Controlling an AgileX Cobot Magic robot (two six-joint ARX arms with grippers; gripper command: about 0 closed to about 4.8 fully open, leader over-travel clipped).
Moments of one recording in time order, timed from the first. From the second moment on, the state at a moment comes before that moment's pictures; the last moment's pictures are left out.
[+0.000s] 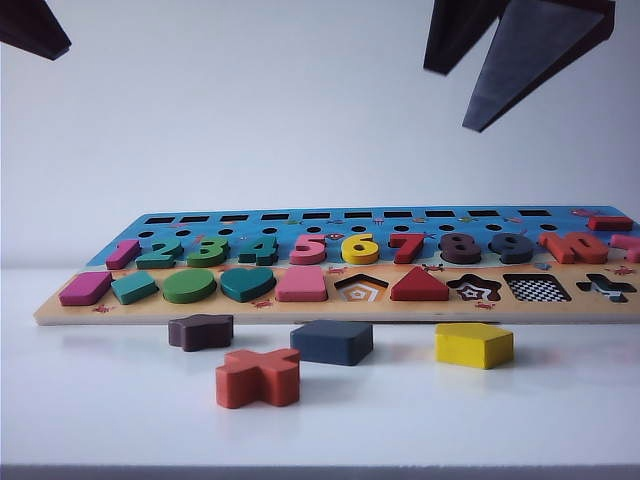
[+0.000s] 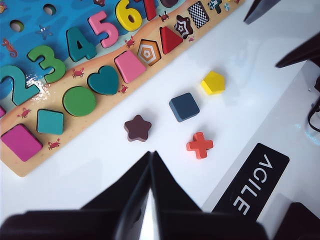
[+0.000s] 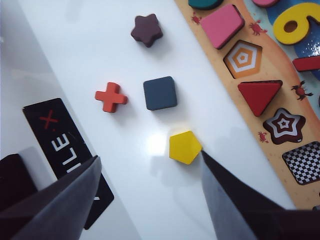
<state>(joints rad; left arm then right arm) -0.58 0.74 0.82 -0.85 0.39 0.02 0.80 1.24 1.14 -1.03 -0.24 -0.13</state>
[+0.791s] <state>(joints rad) -0.58 0.74 0.82 -0.85 0.39 0.02 0.93 1.44 1.14 -0.90 -0.14 -0.17</state>
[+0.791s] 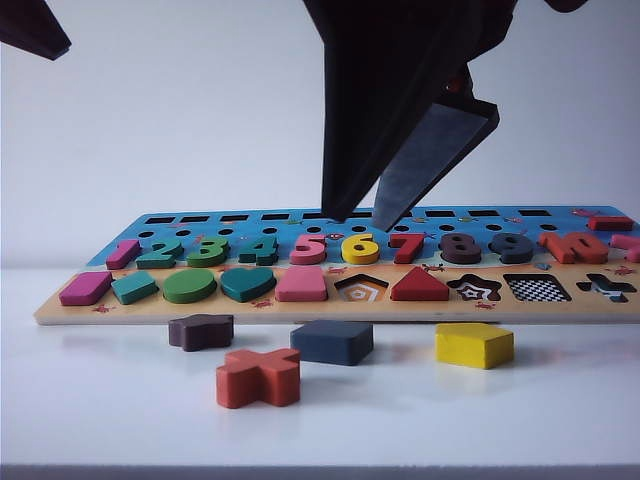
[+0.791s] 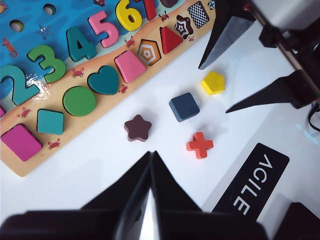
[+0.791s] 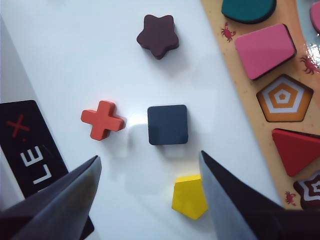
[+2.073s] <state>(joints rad) -0.58 0.74 0.82 -0.85 0.39 0.02 0.94 1.61 1.14 -0.79 -0.09 -0.18</state>
